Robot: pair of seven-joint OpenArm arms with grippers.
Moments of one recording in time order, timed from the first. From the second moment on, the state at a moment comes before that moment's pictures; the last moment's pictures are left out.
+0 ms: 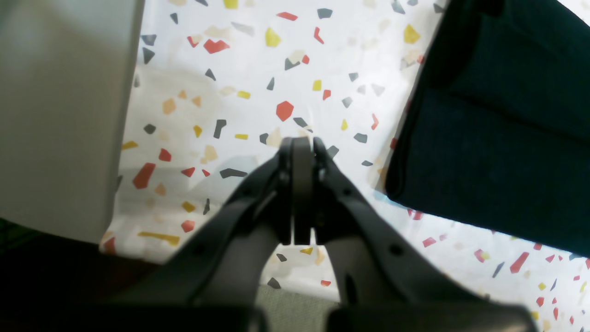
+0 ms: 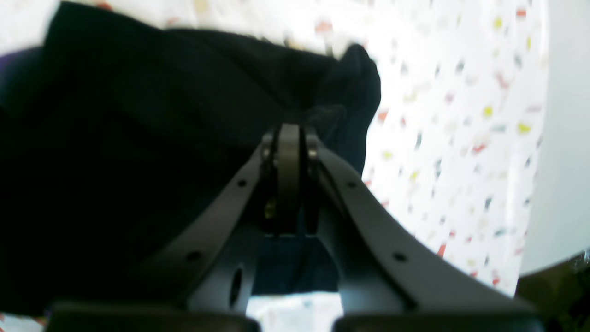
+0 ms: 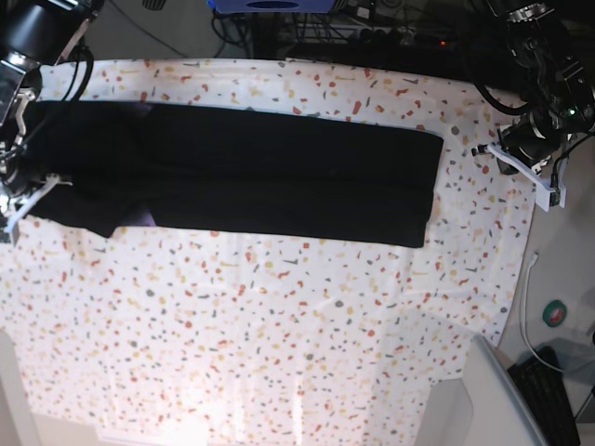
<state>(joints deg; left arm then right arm) 13.8 -10.2 -35.2 95.8 -16.8 -20.8 56.5 -2.4 6.2 33.9 86.7 -7.0 25.5 -52.6</state>
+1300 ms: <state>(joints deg) 6.4 -5.0 -19.1 85.2 -16.3 -17.5 53.5 -4.9 2.6 38.7 79.2 -7.5 25.5 -45.3</state>
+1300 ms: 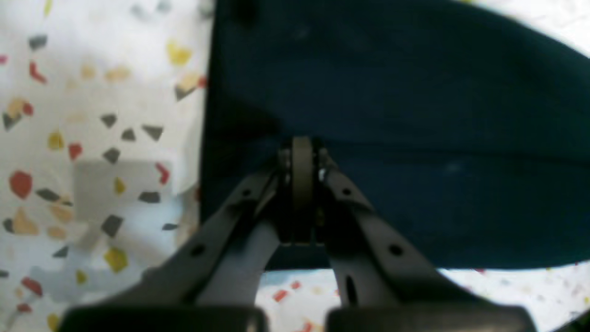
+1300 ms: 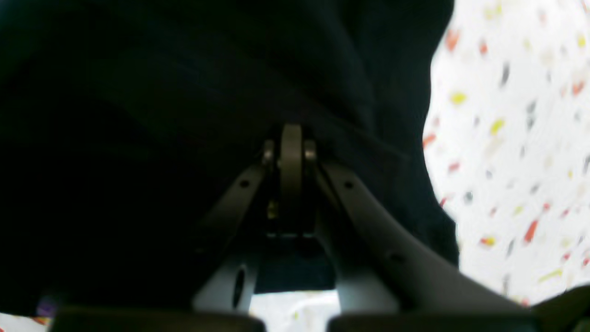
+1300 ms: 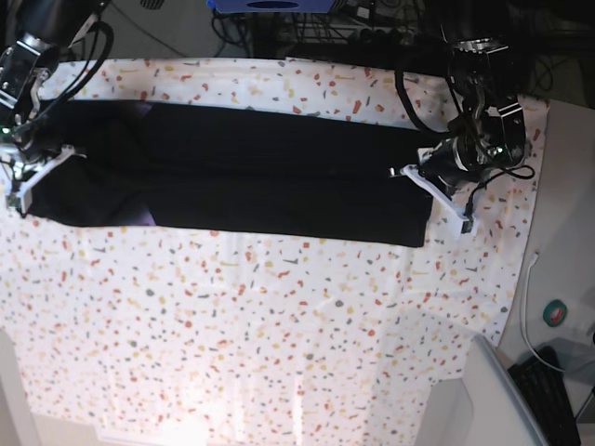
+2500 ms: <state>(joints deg) 0.3 -6.8 -14.5 94.6 -10.5 -17.5 58.8 -3.0 2.5 39.0 83.5 -7.4 25.5 -41.4</state>
